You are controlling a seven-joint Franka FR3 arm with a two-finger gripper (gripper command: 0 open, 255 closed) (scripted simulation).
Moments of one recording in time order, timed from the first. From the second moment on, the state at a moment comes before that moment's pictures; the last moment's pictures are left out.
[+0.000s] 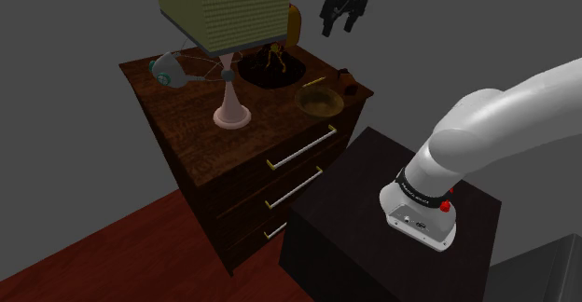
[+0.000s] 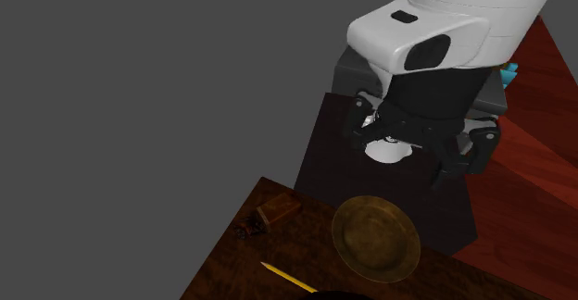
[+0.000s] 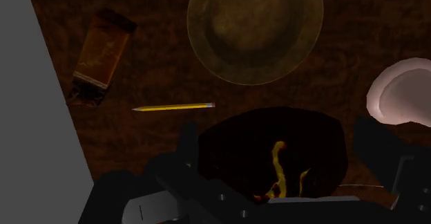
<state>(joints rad) -0.10 -0.56 -0.08 -2.38 0.00 1.92 -0.02</state>
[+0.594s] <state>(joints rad) -0.18 -0.34 -0.18 -2.38 -0.02 2.08 -0.04</state>
